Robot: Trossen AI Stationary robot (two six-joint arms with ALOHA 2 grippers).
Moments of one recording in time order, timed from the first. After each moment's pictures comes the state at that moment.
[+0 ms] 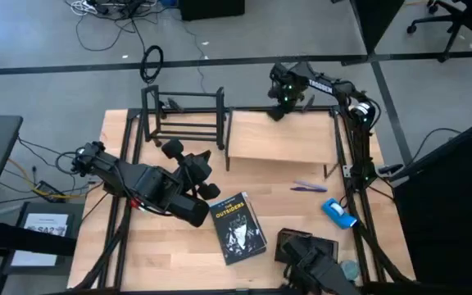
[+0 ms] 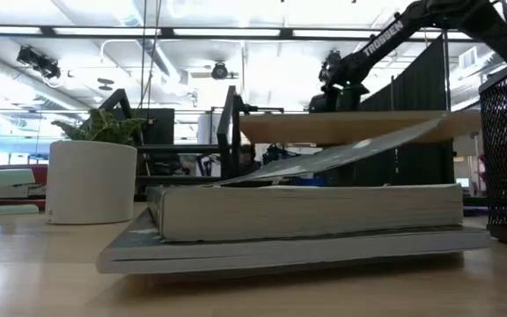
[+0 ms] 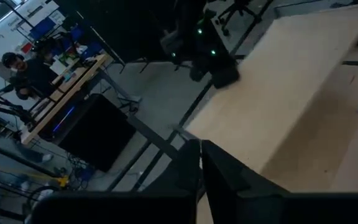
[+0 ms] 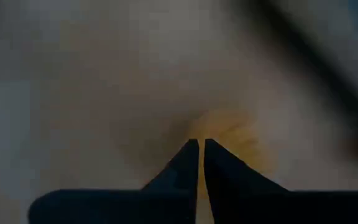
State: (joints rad) left arm -0.47 1.66 1.88 -1.42 -1.23 -0.66; right arm -0.84 2.05 1.71 -1.19 -0.25 -0.13
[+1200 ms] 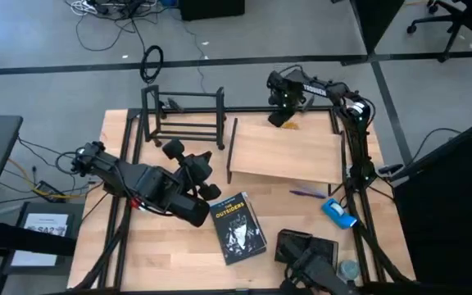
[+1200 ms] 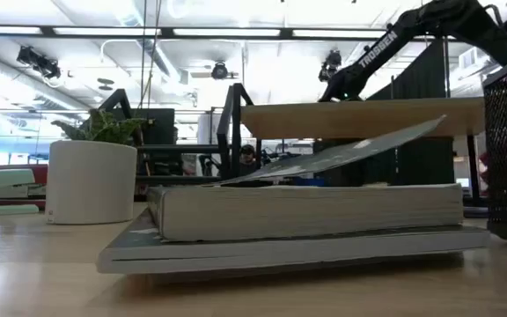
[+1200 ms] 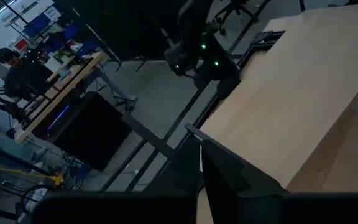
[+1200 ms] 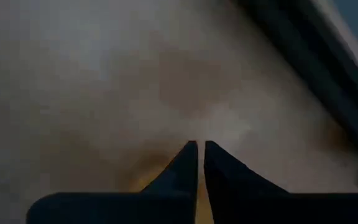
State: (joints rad) left arm -0.47 1.66 1.88 -1.40 -1.21 -0.66; right arm -0.84 2.11 1.65 -1.15 0.00 -0.08
